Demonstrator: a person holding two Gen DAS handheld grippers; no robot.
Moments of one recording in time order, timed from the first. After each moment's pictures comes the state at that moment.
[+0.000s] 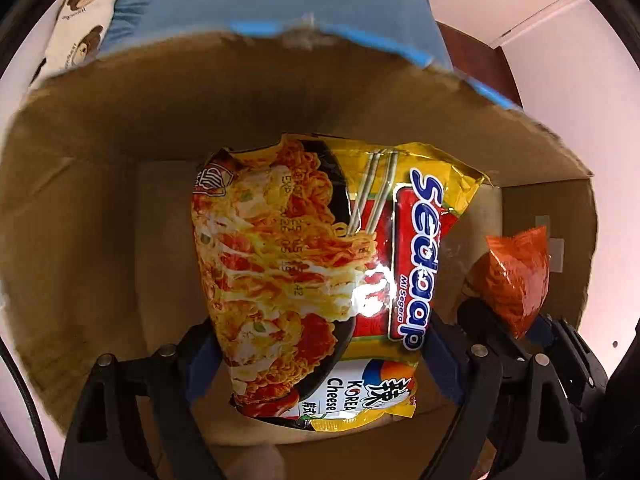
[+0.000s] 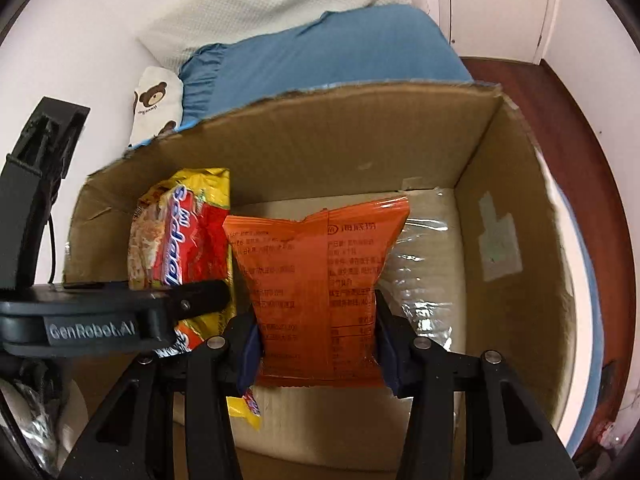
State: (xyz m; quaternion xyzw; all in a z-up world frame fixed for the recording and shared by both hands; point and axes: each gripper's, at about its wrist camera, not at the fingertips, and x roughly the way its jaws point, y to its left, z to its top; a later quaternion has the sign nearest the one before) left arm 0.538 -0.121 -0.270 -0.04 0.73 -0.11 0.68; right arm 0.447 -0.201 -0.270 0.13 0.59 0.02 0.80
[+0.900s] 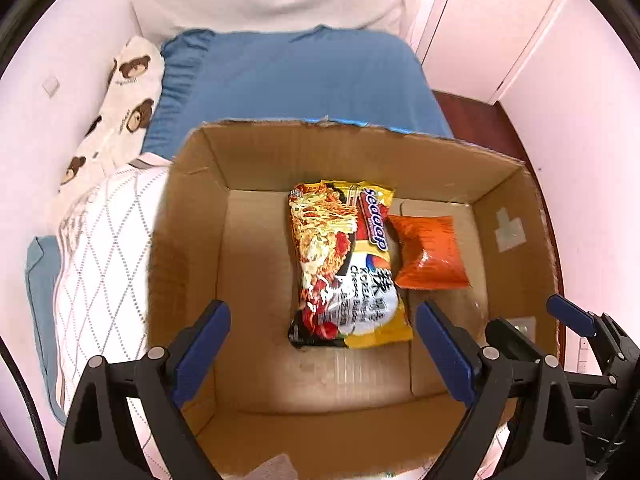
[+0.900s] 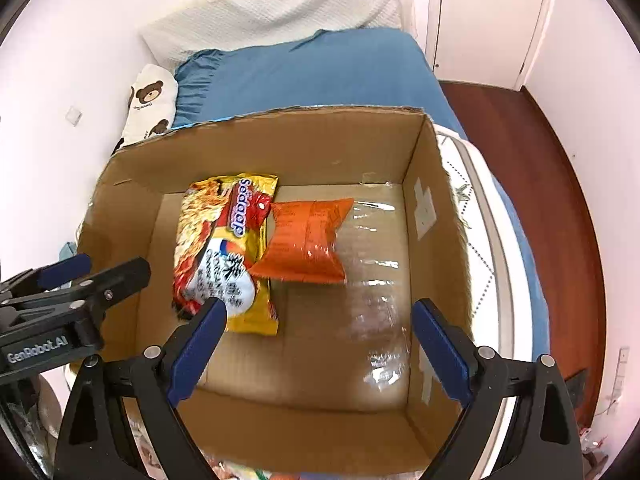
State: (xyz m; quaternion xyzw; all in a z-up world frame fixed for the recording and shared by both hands) left arm 0.442 -0.099 -0.164 0.01 0.58 -0.07 0.81; right arm 0.350 -0.199 -0.181 0.07 0.55 -0.01 0.83
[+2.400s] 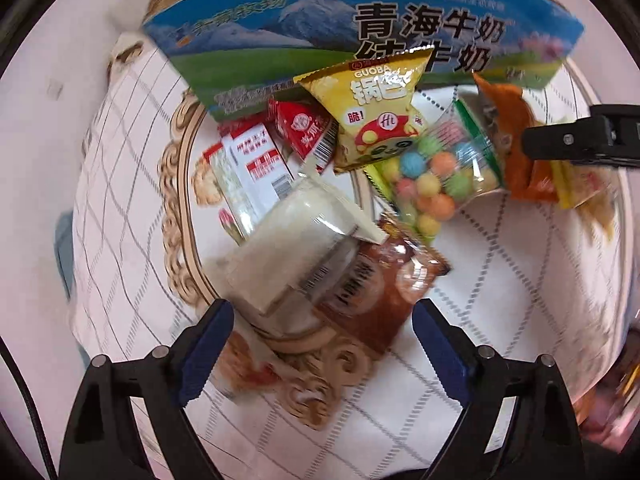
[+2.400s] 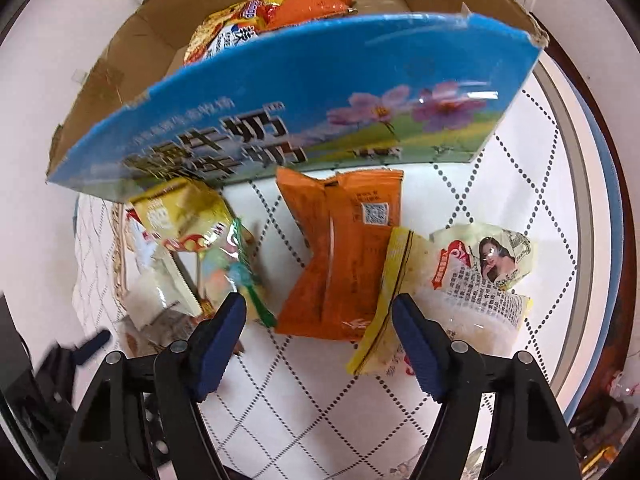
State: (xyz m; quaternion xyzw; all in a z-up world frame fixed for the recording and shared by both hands) left arm 0.227 -0.063 -0.279 0.18 0.62 -0.08 0.76; right arm 0.200 -0.180 -0.286 0.13 0.63 0.02 0.76
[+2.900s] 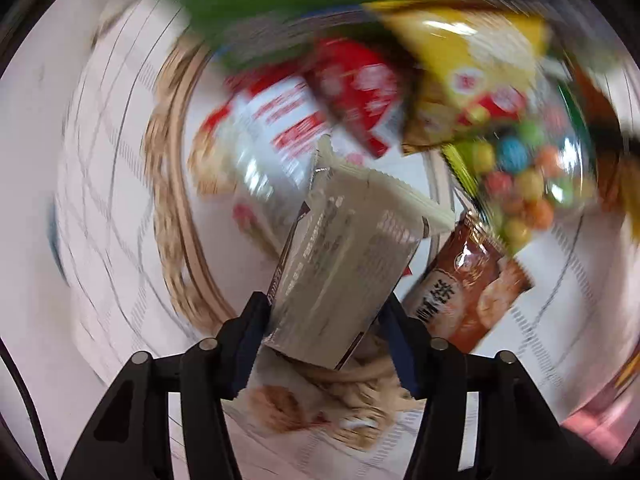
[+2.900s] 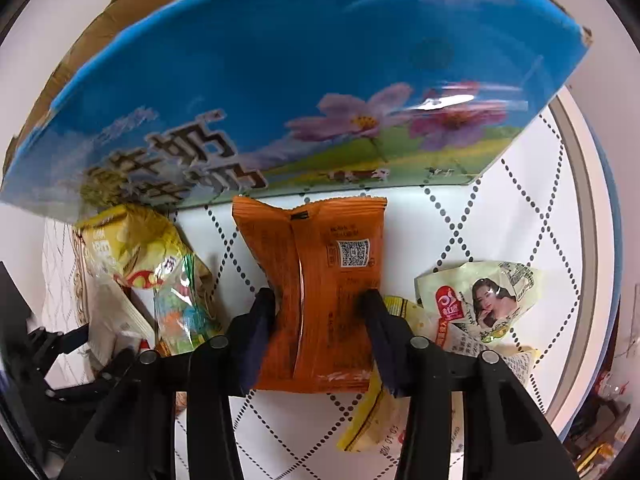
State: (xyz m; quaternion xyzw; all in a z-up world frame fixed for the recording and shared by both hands) left arm 0.275 -0.026 -0.329 0.11 0.71 -0.04 0.70; right arm 0.215 -0.174 -0.315 0.09 0.62 -0.01 0.78
